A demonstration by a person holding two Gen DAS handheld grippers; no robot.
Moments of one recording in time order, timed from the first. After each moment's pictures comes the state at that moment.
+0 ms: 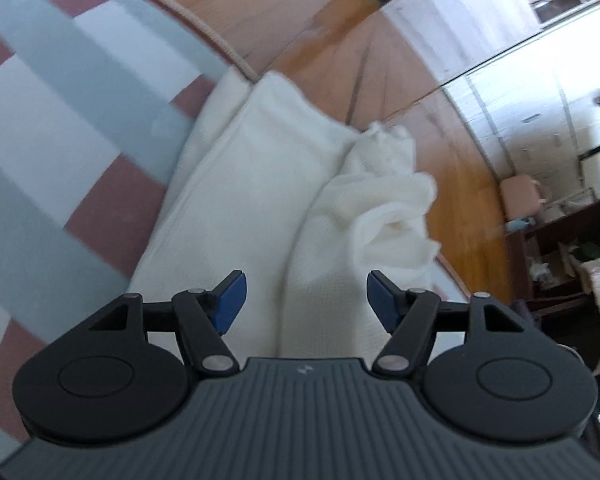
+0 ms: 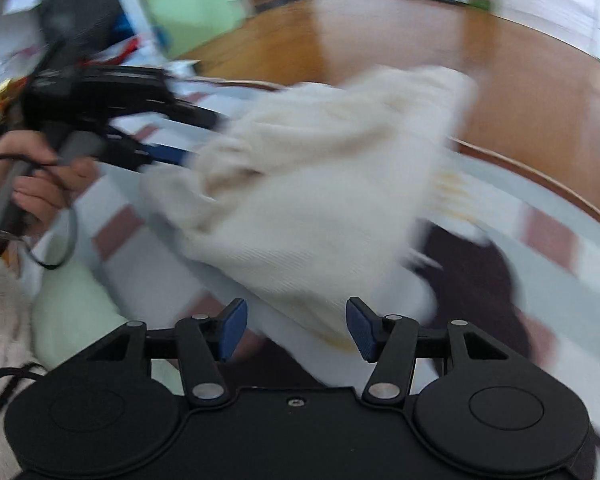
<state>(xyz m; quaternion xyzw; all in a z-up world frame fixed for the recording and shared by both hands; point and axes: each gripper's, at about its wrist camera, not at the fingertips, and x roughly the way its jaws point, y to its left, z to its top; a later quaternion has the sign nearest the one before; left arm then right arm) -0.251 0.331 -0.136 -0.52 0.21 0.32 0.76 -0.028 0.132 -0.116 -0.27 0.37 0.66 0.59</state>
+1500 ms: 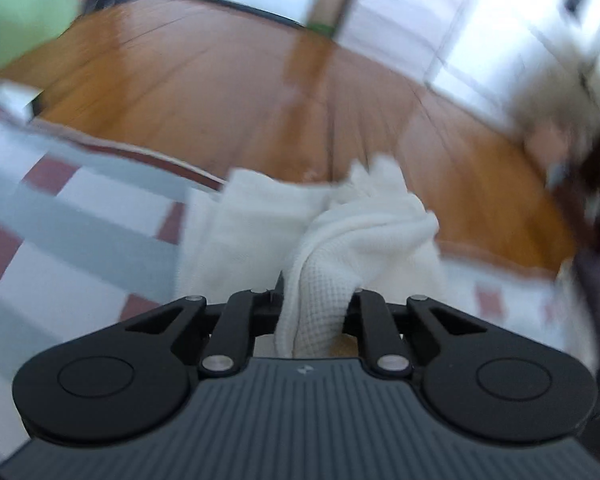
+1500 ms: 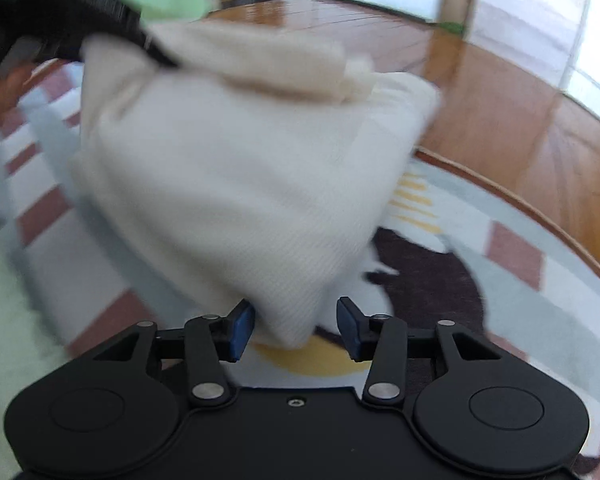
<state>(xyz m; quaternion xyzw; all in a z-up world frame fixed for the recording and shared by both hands) -0.230 0.310 -0.075 -0.34 0.24 0.39 0.82 -0.052 0.156 -0.138 -0.32 0.30 0.64 0.63</state>
